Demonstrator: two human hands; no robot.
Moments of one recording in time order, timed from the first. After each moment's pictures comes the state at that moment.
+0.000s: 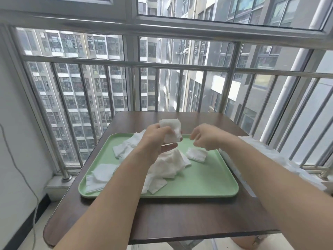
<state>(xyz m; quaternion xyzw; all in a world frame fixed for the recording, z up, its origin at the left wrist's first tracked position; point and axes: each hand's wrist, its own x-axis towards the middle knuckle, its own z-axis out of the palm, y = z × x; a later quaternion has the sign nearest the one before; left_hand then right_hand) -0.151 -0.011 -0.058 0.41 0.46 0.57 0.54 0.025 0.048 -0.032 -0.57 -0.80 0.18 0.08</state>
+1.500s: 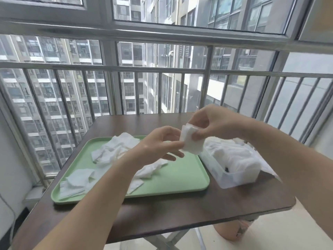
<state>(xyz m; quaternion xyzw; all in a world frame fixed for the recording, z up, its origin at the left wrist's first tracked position) -0.101 -0.038 -0.043 0.67 0.42 0.40 0.46 0.108 -0.001 0.033 -0.44 -0.86 0.19 0.16</state>
